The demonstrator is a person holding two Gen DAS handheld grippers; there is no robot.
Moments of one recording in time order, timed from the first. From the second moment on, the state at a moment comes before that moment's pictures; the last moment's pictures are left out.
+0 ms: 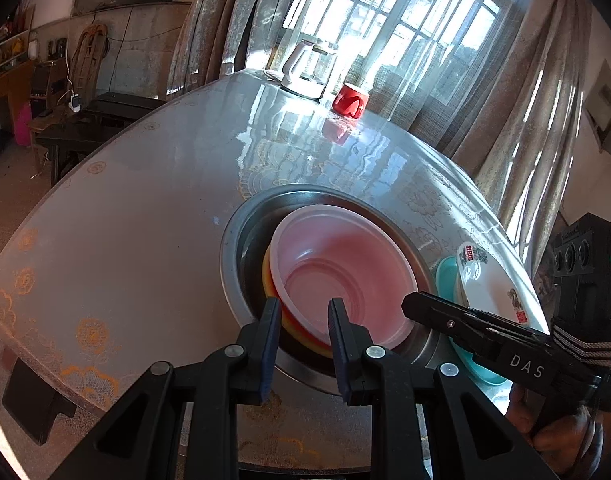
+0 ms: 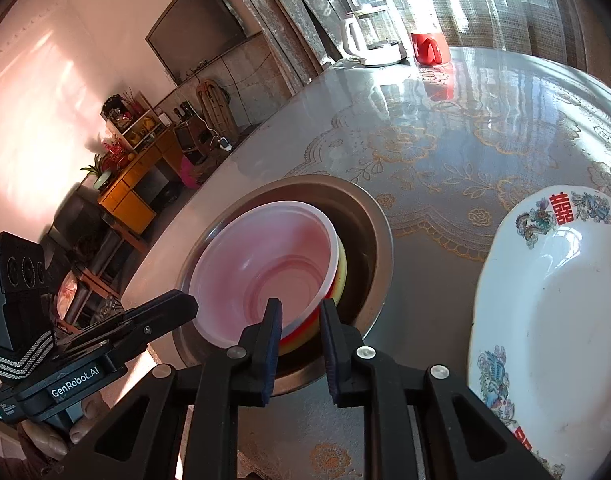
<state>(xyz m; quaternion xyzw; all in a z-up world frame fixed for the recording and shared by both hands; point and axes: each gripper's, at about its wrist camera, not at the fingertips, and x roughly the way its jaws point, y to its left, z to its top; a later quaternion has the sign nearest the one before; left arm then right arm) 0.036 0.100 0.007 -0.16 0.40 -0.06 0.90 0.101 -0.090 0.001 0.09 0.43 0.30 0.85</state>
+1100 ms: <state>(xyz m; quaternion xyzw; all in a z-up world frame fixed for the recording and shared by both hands) 0.069 0.077 -0.008 -0.05 0.38 0.03 0.92 0.112 -0.074 0.001 0.01 0.38 0.24 0.89</state>
